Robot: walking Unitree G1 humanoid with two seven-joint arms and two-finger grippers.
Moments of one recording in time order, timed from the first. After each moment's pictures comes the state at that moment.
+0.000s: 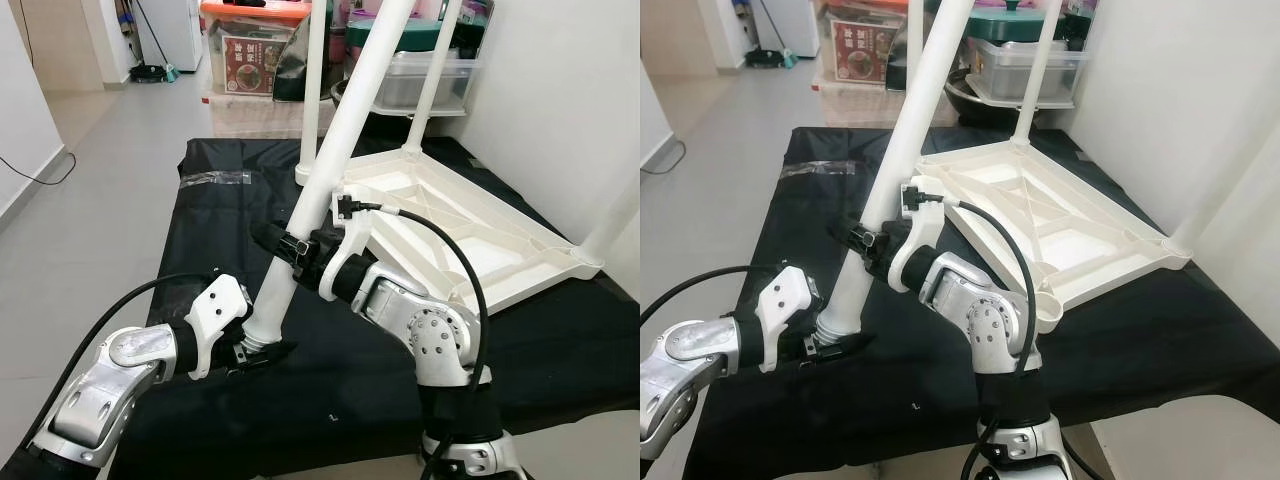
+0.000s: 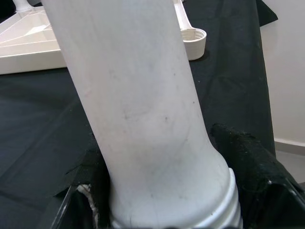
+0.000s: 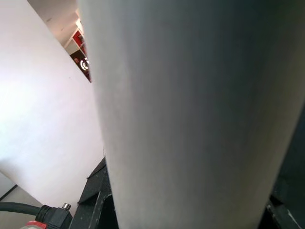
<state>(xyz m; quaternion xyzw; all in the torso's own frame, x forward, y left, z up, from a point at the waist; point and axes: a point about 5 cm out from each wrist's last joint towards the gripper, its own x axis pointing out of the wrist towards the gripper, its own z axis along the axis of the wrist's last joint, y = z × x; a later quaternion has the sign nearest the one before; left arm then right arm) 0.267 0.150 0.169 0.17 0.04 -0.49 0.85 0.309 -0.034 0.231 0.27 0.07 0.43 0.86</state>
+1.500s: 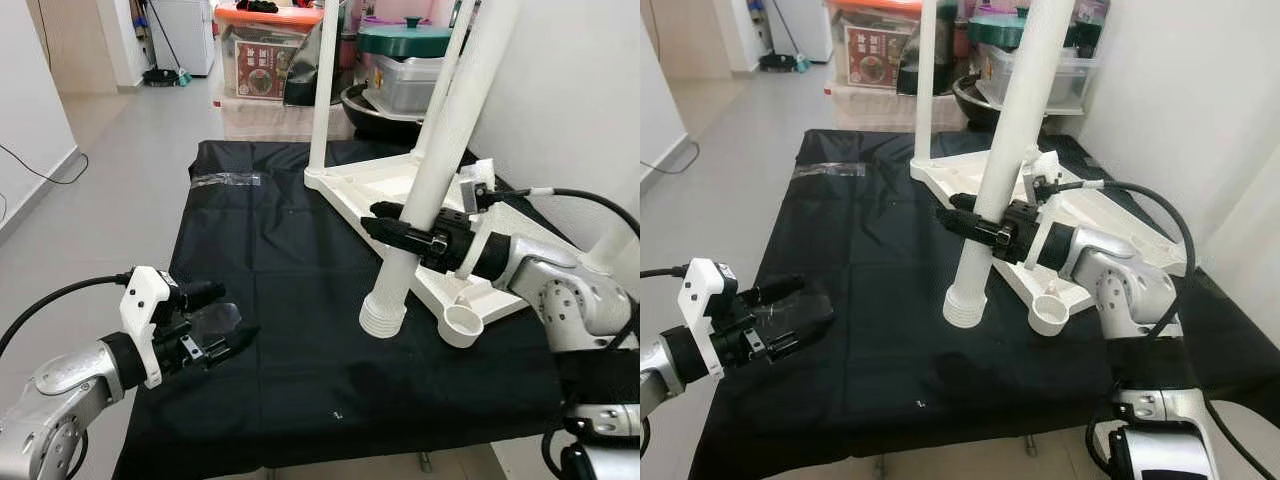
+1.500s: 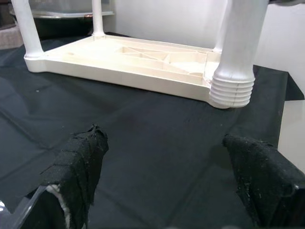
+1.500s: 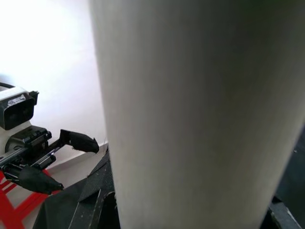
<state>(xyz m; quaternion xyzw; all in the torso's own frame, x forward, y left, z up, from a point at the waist) 0.242 0.193 0.188 0.03 0.00 -0.38 0.92 0.325 -0.172 0.254 0.07 -0.01 0.52 0.85</state>
